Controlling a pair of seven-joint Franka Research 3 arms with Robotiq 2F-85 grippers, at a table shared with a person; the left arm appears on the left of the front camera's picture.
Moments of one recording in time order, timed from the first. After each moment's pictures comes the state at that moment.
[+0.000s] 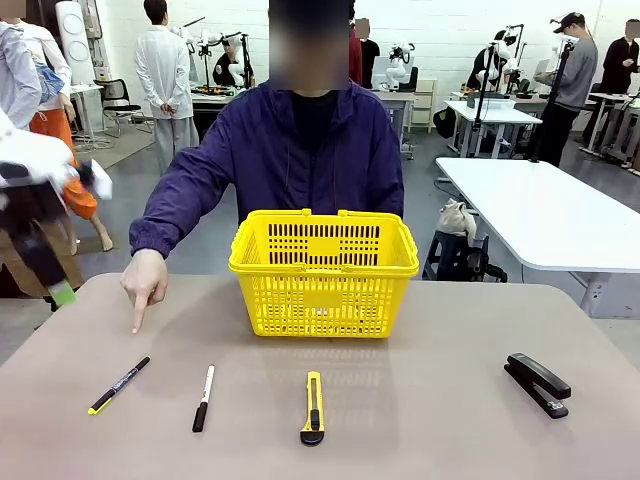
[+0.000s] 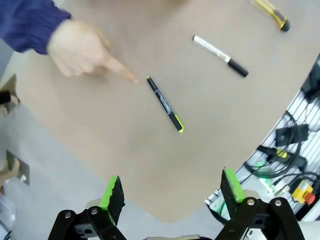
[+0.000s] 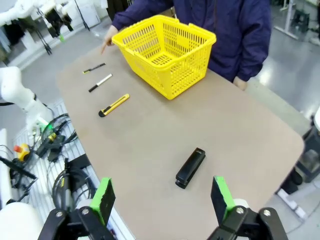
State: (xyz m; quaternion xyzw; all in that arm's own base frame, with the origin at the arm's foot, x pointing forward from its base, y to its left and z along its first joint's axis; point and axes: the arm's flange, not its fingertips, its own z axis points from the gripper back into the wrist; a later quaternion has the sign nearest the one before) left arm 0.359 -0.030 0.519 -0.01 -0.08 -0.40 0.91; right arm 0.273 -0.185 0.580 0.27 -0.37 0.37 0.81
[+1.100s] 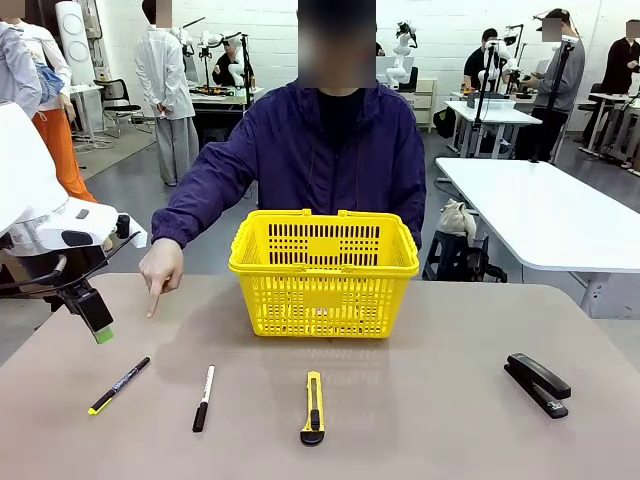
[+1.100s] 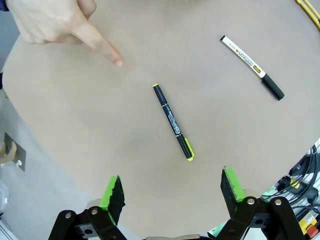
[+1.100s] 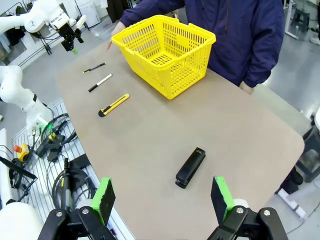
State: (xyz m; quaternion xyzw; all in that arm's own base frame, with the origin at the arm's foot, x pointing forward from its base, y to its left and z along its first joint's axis) left arm 0.377 -0.049 0.442 0.02 -0.09 -0.35 0.93; right arm 0.273 -0.186 0.580 0.27 -0.37 0.37 0.81
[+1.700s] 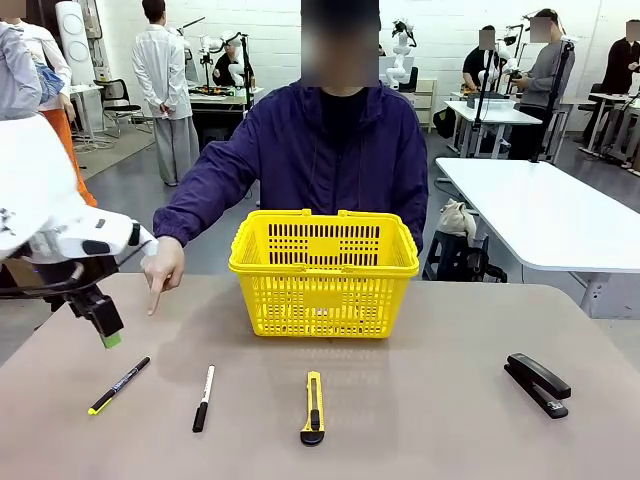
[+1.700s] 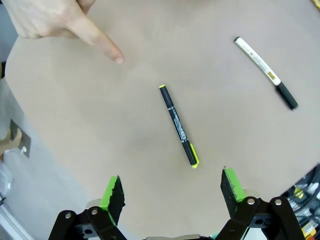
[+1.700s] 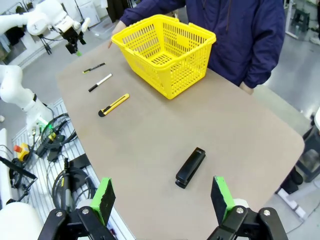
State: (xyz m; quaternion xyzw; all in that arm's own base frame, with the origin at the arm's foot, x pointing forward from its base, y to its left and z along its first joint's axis) left arm 0.386 -0.073 0.419 0.06 -0.08 -0.32 0.94; right arm 0.273 -0.185 0.580 0.27 -0.37 0.37 0.81
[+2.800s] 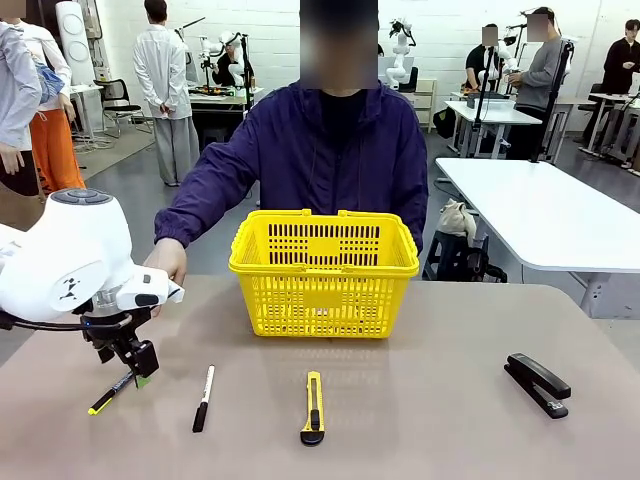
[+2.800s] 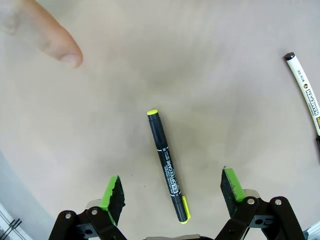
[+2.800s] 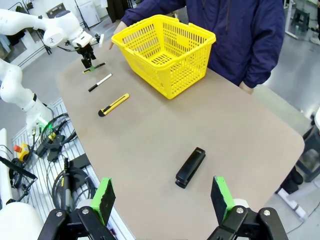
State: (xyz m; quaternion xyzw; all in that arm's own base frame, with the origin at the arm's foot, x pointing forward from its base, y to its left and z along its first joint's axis) left arm 0.414 -0.084 0.318 0.05 -0.04 -0.25 0.97; right arm 0.273 -0.185 0.579 0.27 -0.37 0.37 0.81
